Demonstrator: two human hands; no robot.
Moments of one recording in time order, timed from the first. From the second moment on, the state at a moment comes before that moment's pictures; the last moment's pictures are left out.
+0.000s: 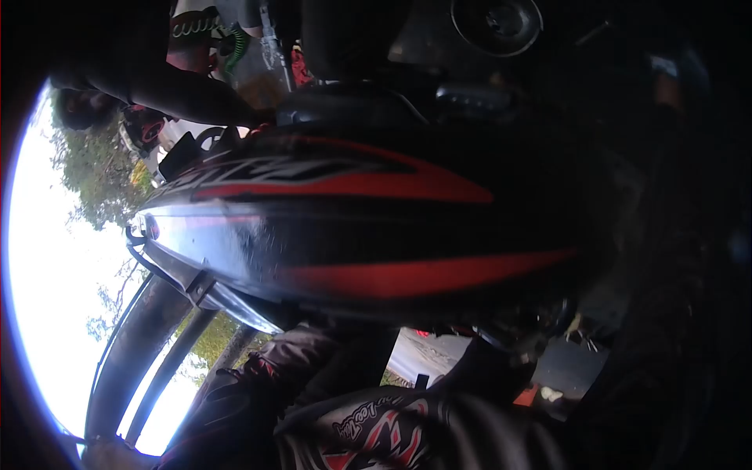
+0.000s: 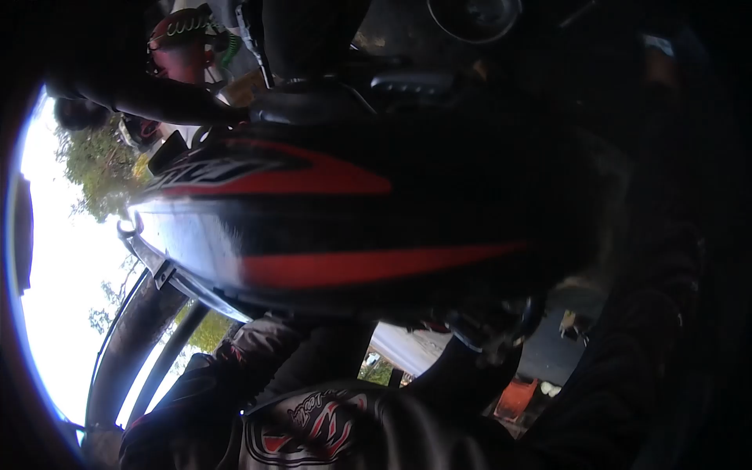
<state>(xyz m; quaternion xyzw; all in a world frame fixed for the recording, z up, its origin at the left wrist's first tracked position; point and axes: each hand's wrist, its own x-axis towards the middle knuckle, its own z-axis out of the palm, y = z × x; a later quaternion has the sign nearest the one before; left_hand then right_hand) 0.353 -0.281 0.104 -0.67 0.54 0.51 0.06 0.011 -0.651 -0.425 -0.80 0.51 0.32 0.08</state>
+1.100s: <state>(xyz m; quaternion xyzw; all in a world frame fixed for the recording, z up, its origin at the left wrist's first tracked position) 0.358 -0.271 0.057 -0.68 0.48 0.54 -0.14 0.175 -0.340 0.319 -0.39 0.69 0.00 0.61</state>
